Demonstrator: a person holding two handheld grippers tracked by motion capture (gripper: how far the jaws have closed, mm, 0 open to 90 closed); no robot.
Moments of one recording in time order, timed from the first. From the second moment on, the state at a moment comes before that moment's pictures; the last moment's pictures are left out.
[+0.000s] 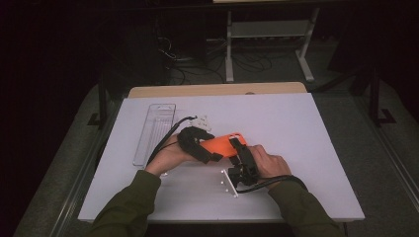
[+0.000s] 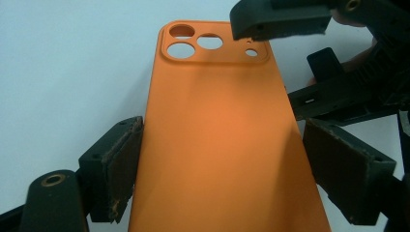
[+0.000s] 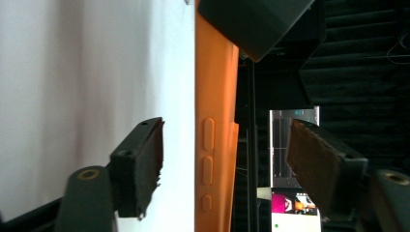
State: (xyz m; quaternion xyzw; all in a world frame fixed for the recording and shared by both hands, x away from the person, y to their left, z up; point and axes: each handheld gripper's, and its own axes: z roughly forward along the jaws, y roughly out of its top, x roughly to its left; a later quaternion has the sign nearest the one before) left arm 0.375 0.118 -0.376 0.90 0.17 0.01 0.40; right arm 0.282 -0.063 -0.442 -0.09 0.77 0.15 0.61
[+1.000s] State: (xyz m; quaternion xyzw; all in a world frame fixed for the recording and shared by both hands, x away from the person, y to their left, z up) left arm 0.374 0.117 -0.378 0.90 0.17 0.01 0.39; right arm 0.279 -0.063 -0.442 -0.09 0.77 0.16 0.61
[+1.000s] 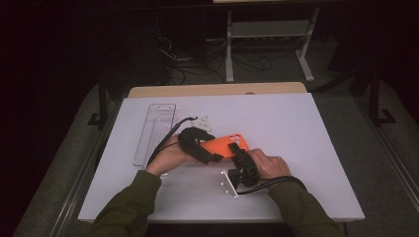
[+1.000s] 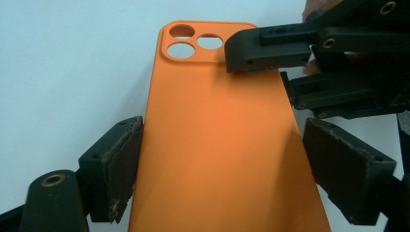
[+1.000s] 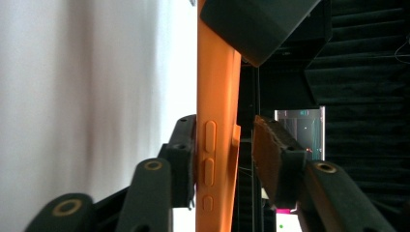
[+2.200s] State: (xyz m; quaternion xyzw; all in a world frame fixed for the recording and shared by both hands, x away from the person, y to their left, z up) left arm 0.376 0.120 -0.377 0.90 0.18 -0.01 0.40; right arm 0.275 -0.058 -0.445 -0.10 0.76 0.13 0.63
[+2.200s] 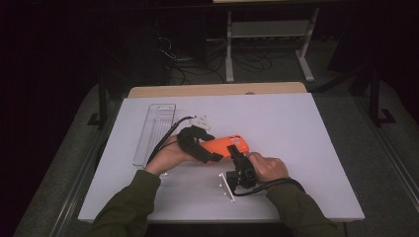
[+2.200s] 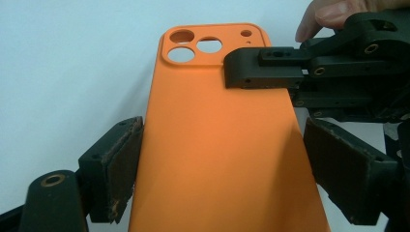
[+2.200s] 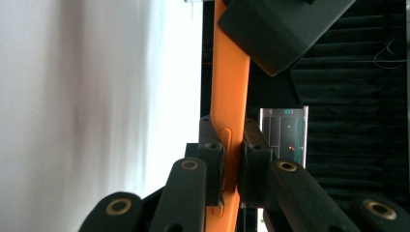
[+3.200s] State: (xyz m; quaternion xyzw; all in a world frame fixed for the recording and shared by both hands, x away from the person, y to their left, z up) left arm 0.376 0.131 -0.369 0.89 0.18 -0.01 0.43; right arm 0.277 -0.063 -0.444 -0.09 0.76 0.13 0.62
